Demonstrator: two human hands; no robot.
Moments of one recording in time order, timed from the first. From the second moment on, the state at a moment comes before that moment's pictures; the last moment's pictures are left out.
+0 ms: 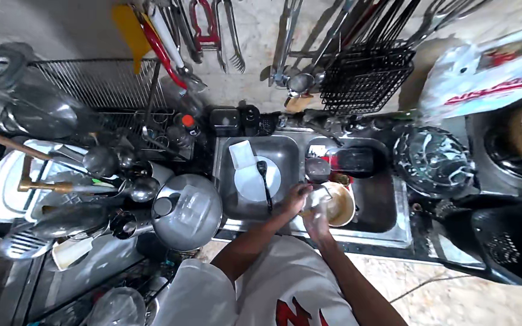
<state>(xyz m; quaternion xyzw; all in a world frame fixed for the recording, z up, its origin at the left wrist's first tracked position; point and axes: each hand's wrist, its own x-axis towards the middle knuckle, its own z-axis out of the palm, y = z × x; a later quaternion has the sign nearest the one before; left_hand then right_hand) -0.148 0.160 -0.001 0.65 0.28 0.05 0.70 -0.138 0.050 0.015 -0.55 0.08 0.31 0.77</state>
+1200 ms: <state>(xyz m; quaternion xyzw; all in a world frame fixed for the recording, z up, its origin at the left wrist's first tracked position) -0.144 0.183 0.031 0.75 0.23 0.06 0.62 -0.105 0.079 0.001 -0.76 -0.02 0.13 0.64</state>
